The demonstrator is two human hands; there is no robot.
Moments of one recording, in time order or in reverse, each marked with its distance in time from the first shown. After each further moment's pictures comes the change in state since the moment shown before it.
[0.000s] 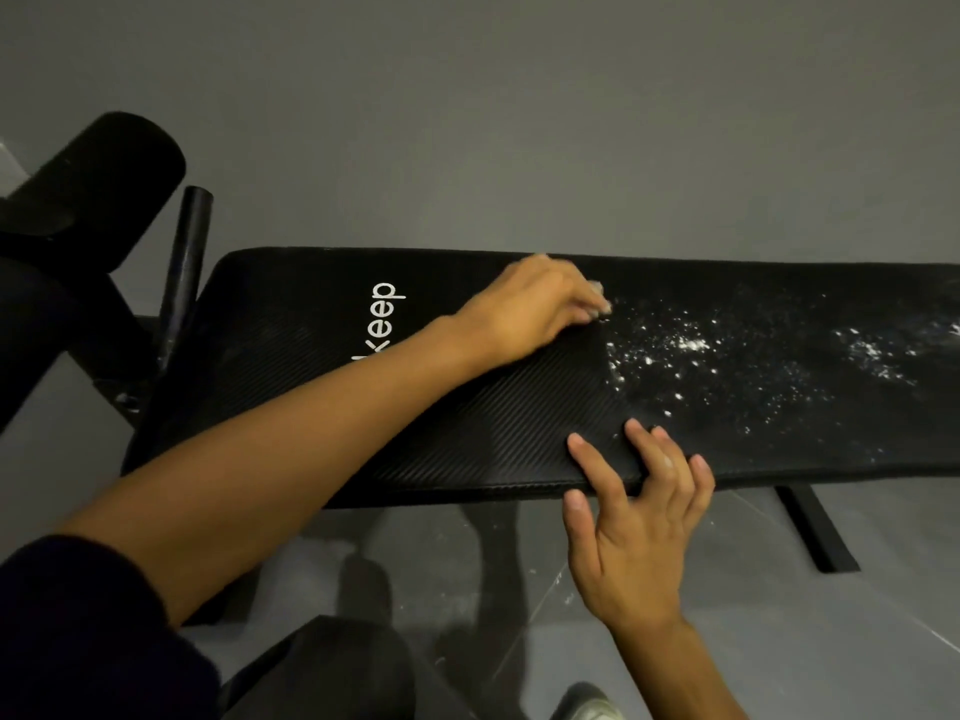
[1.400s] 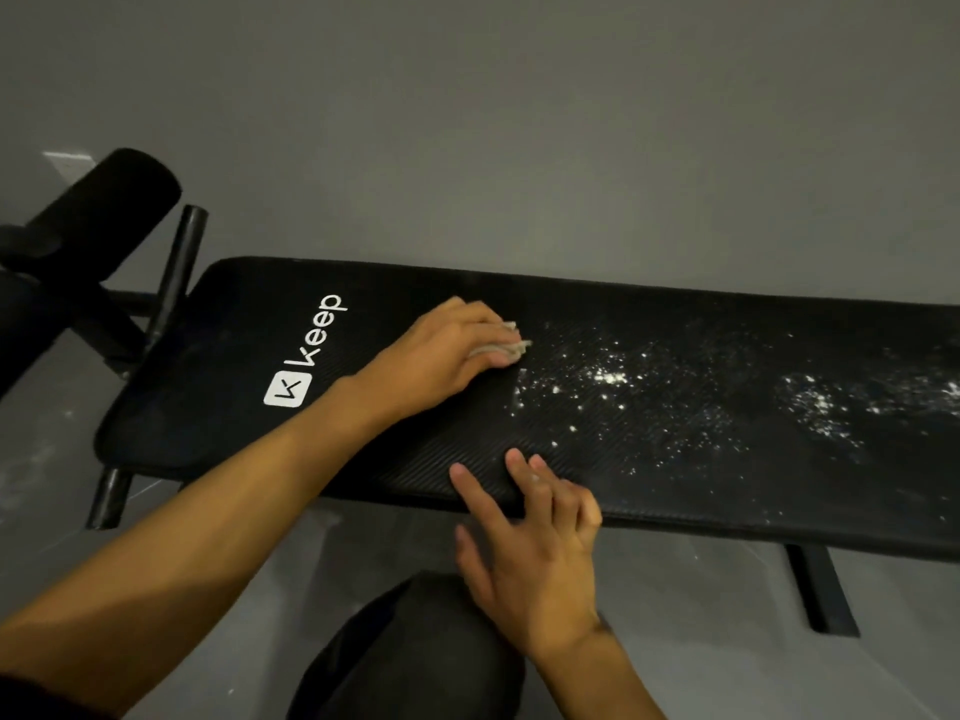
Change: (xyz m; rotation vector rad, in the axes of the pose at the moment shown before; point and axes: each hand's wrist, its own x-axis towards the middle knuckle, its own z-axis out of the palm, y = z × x) left_hand -0.015 0.041 0.008 0.169 -0.052 -0.314; right_hand 0.019 0.049 -0.028 0.075 -0.303 -0.263
